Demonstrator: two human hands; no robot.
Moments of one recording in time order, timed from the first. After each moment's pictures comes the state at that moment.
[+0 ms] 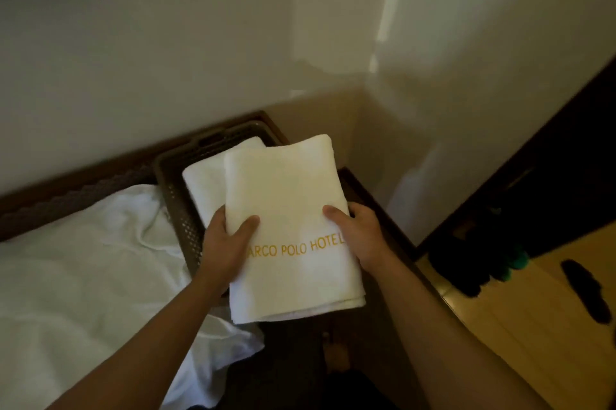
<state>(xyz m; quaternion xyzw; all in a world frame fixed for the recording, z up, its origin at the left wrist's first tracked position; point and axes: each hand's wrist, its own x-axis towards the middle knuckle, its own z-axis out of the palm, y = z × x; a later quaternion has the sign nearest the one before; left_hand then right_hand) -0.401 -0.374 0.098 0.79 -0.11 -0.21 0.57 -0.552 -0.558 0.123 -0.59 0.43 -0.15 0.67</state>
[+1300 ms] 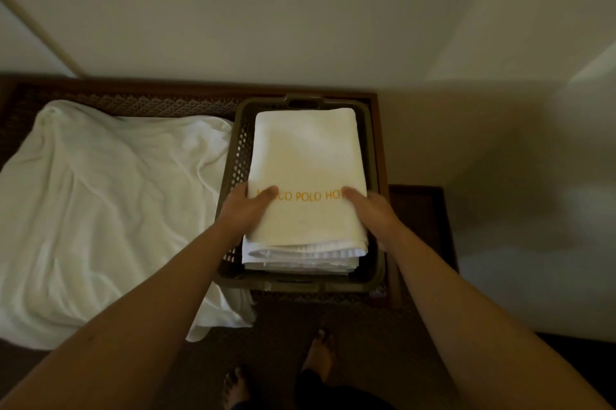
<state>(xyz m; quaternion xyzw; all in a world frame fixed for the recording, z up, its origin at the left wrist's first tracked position) -0.312 -0.406 0.044 0.82 0.15 -0.19 0.51 -0.362 -0.660 0.037 -0.66 0.29 0.15 0.67</state>
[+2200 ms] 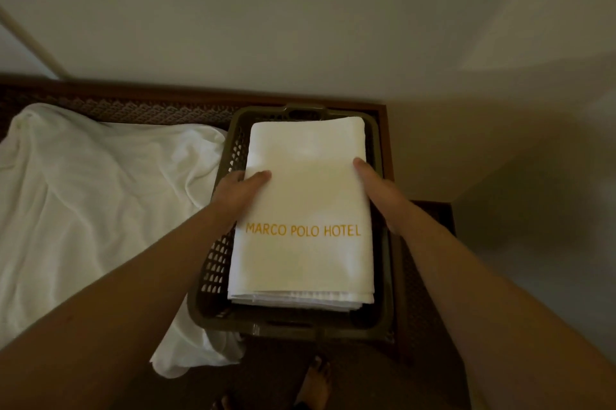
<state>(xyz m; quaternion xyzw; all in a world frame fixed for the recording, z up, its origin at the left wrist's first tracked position) -0.232 -0.411 0.027 0.81 0.18 -0.19 0.53 -0.277 -0.689 0.045 -0.67 0.30 0.24 0.63</state>
